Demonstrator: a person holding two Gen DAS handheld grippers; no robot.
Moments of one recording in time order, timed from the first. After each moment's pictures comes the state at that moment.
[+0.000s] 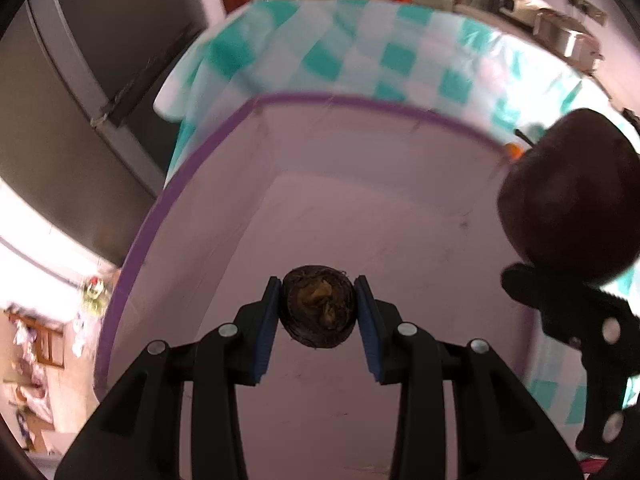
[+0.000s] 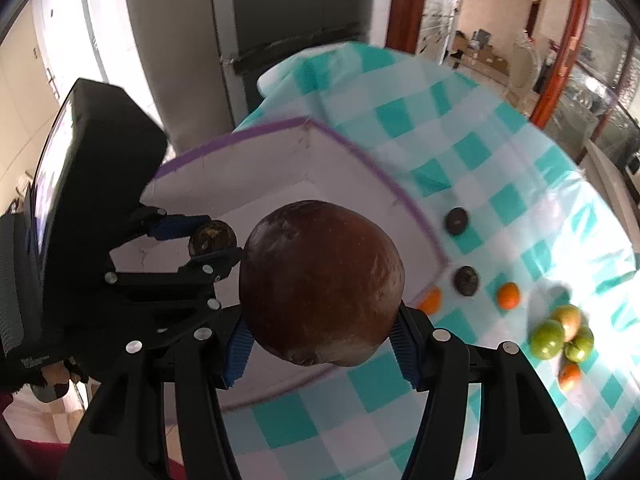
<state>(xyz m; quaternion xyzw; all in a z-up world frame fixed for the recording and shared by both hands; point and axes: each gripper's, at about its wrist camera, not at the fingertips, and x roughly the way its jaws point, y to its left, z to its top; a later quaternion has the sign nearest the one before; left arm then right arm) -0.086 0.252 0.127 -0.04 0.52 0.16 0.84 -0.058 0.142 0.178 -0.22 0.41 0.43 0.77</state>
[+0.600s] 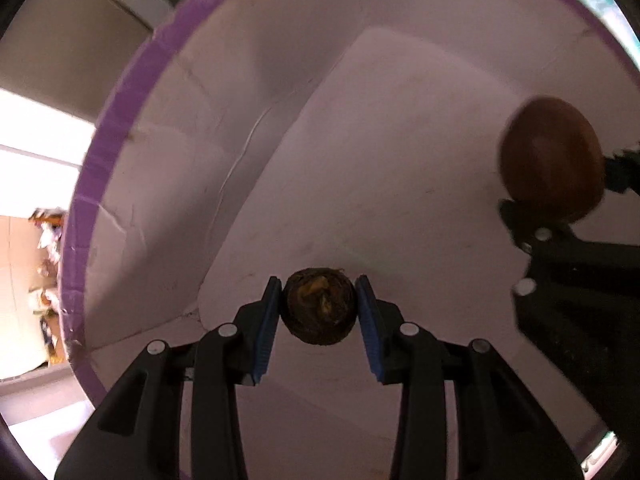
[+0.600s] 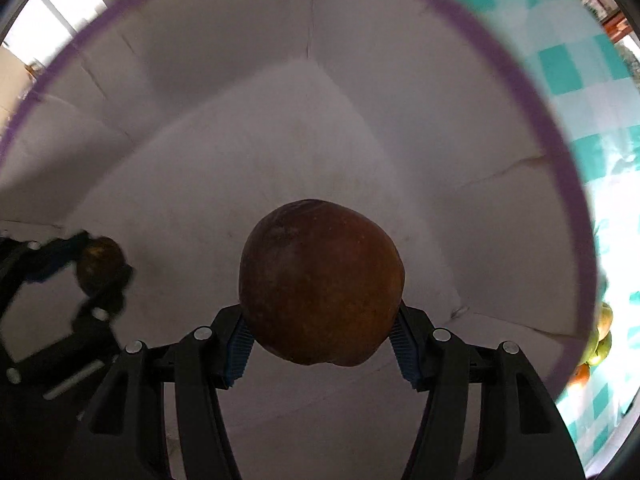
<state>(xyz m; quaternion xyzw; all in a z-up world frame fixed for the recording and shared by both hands) -0.083 0.313 0.047 -0.11 0.69 0.25 0.67 -0.006 0.251 0.055 -0.34 0.60 0.34 0.65</state>
